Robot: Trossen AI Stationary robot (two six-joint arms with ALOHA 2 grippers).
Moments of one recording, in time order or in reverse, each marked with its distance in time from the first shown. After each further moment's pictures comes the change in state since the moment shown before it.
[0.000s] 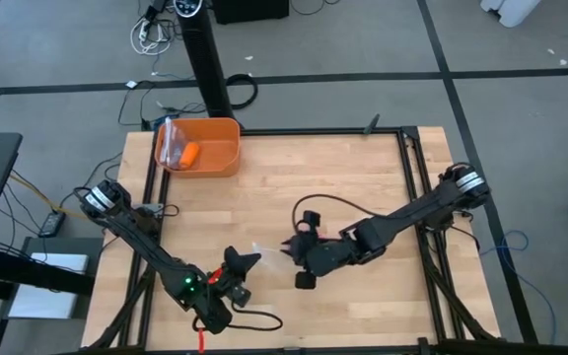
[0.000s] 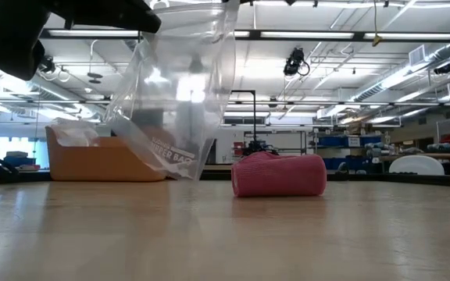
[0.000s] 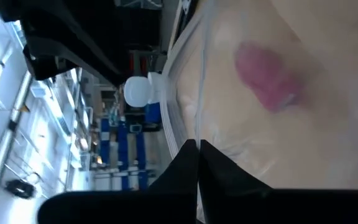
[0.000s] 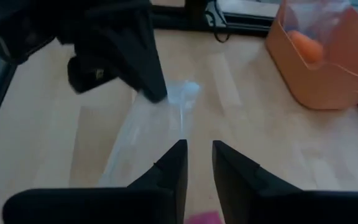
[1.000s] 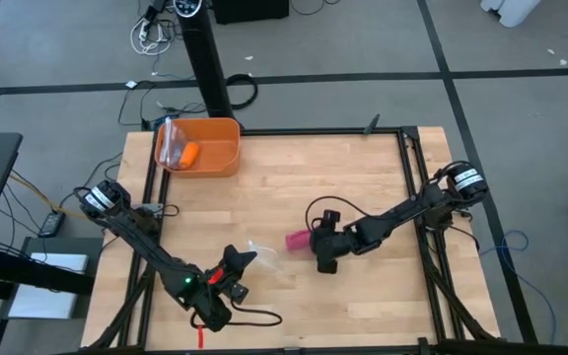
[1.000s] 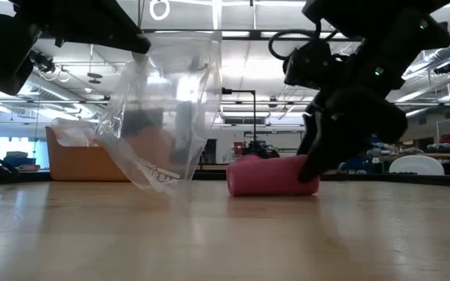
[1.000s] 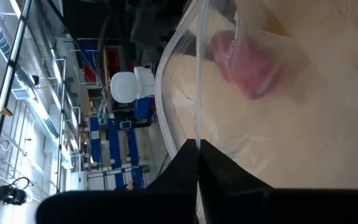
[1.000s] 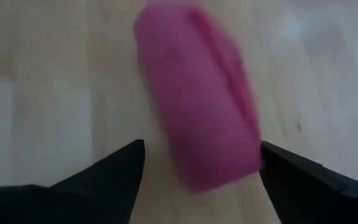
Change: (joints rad) left arm 0.004 0.000 0.000 -0.165 0.049 -0.104; right arm -0.106 -0.001 -0.555 0.238 -0.140 0.059
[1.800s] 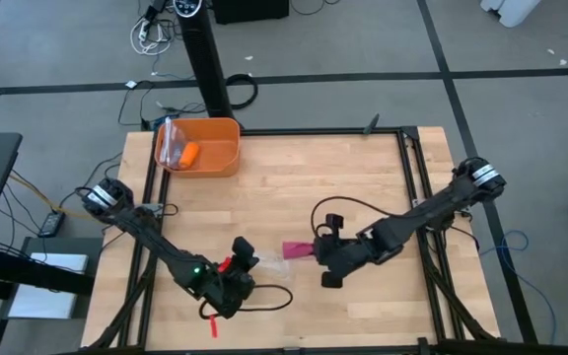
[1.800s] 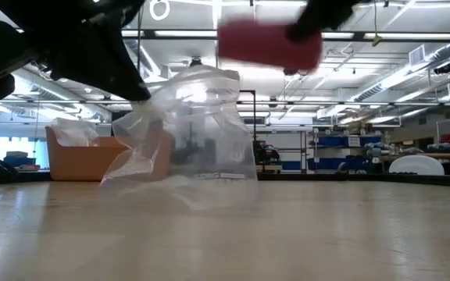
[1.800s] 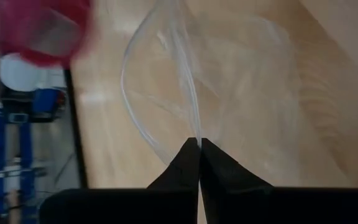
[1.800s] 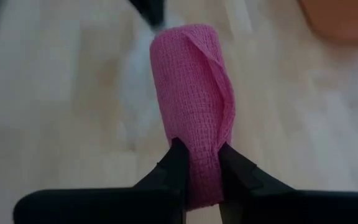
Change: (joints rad) left arm 0.097 0.000 0.000 -0.021 0.380 -0.220; right arm 0.152 -0.141 0.326 -0.342 0.084 0.054
